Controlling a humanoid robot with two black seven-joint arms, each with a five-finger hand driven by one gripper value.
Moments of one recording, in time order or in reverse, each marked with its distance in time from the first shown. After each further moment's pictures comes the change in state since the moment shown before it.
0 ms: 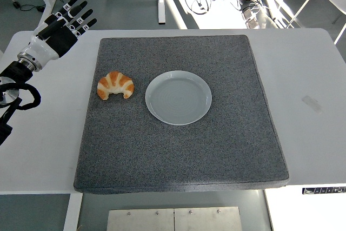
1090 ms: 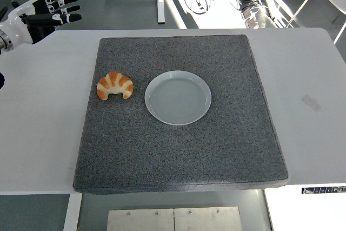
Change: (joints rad) left arm -0.176 0.233 0.239 -0.060 0.439 0.005 -0.009; right arm 0.000 0.000 0.000 0.000 0.000 0.000 0.000
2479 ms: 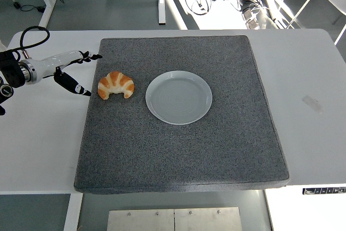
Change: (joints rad) left arm -0.004 0.021 0.383 -0.191 0.748 0.284 -0.107; right arm 0.000 0.000 0.000 0.000 0.000 0.000 0.000
